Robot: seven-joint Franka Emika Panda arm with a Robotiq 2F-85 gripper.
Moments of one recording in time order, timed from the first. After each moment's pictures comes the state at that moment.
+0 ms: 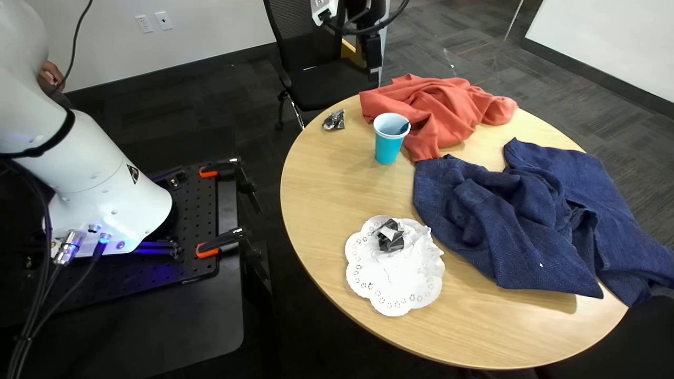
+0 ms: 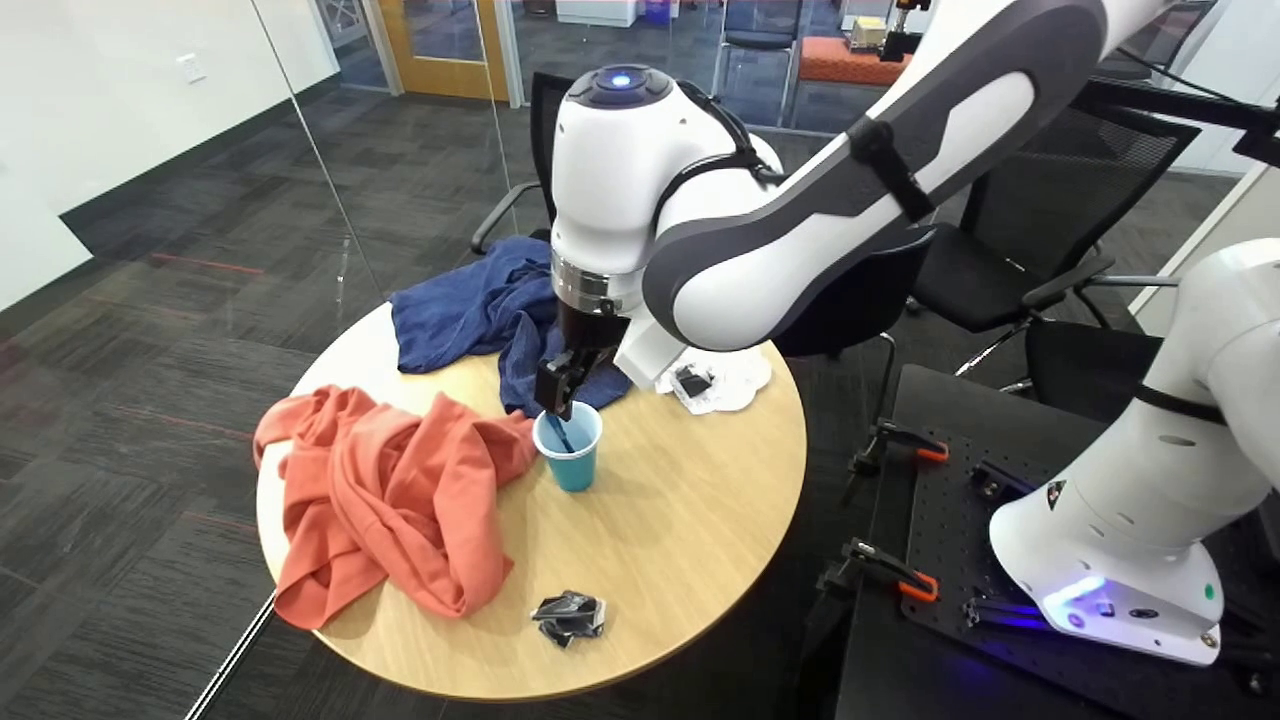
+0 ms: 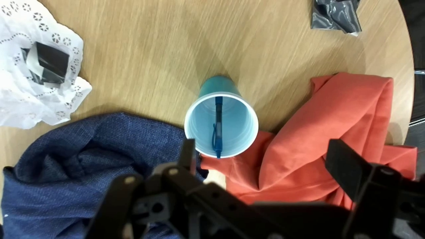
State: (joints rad) arm 0.09 0.15 0.14 -2.24 -0.13 2.54 0.50
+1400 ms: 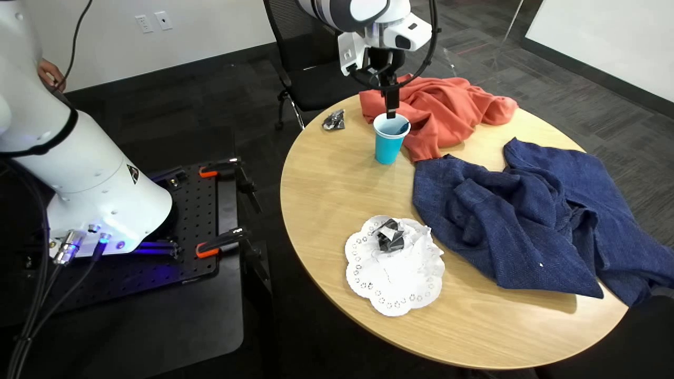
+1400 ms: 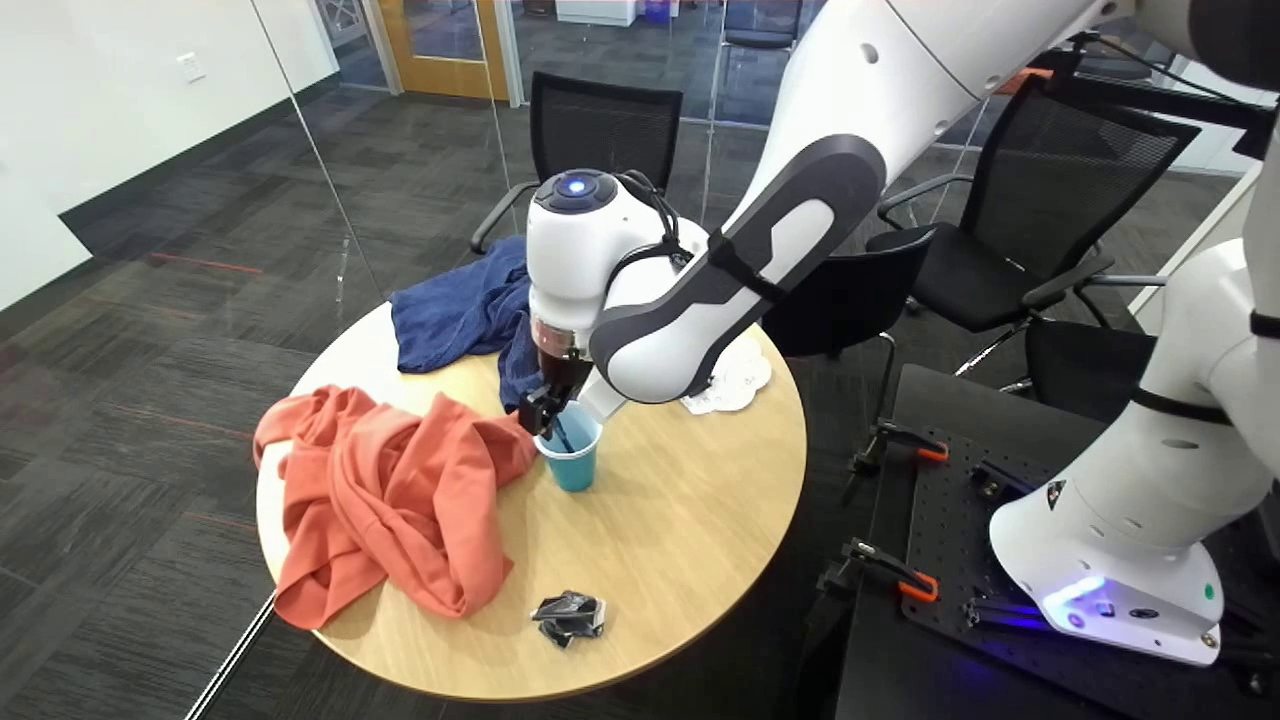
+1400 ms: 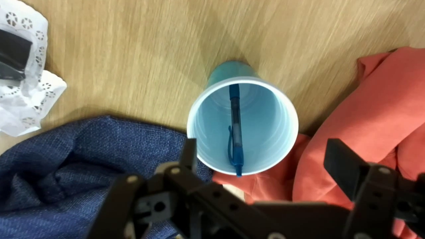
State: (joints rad) arm 0.20 0.44 -0.03 -2.10 -0.11 2.68 0.50
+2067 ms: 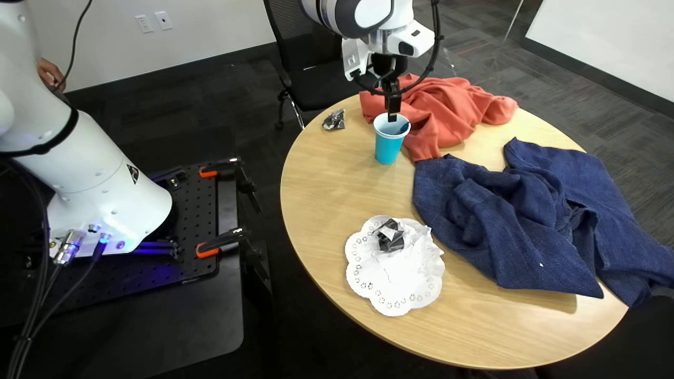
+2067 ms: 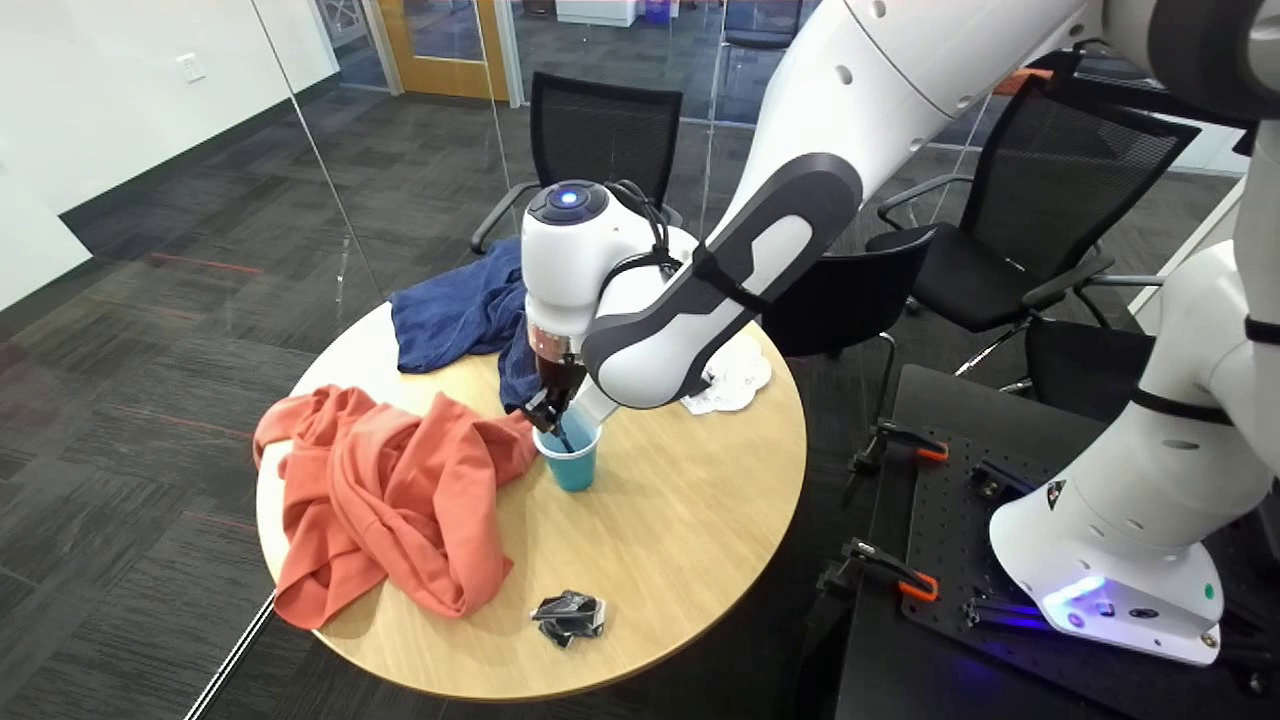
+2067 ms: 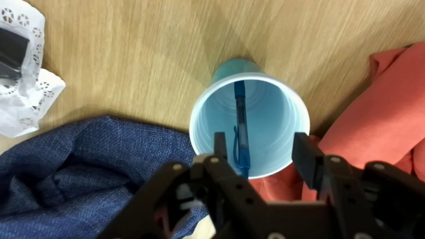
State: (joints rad) arm 0.23 0.48 -0.06 -2.07 -0.10 2.68 0.50
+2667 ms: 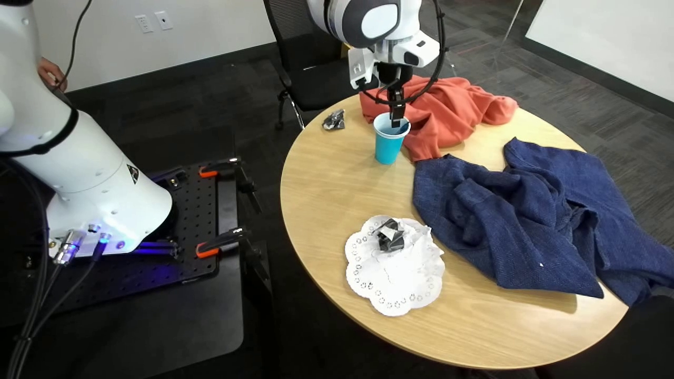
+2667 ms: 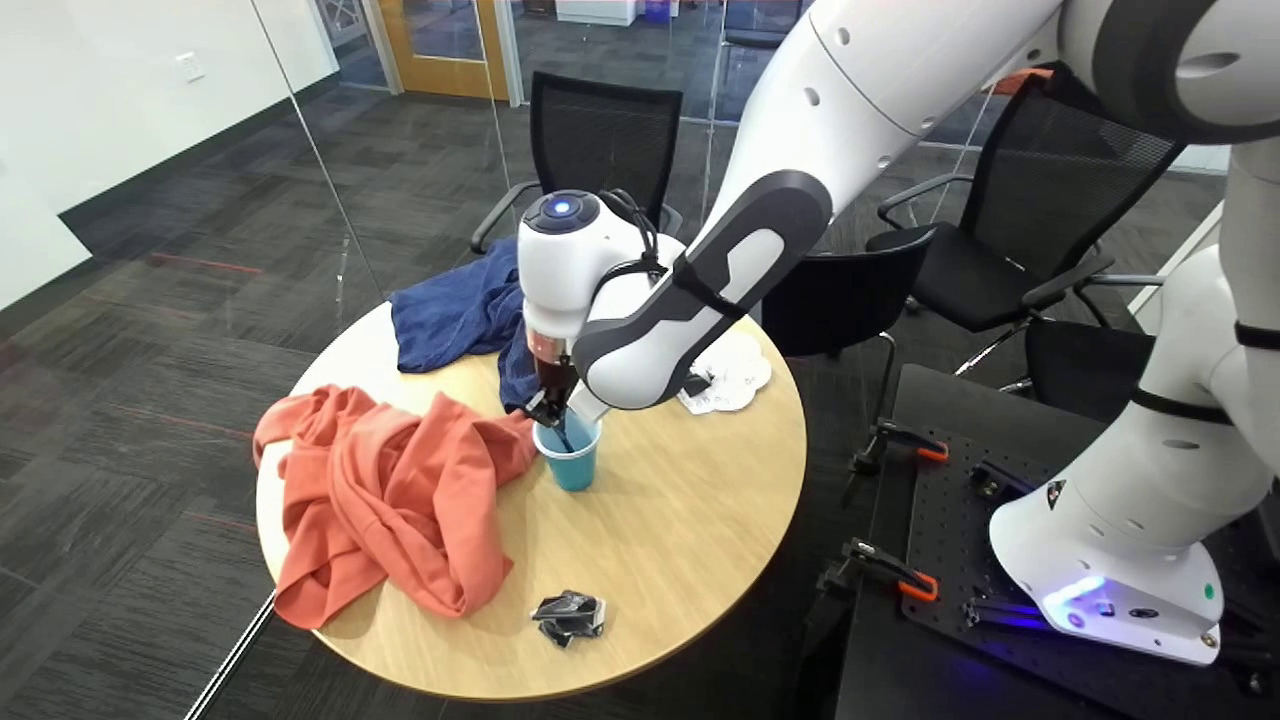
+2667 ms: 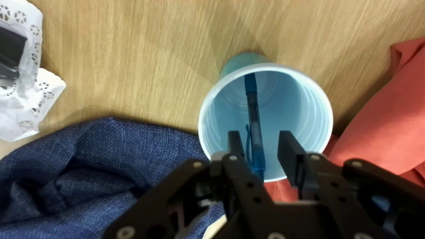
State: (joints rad) arm 0.23 0.54 -0.08 -2.02 -0.09 2.68 0.50
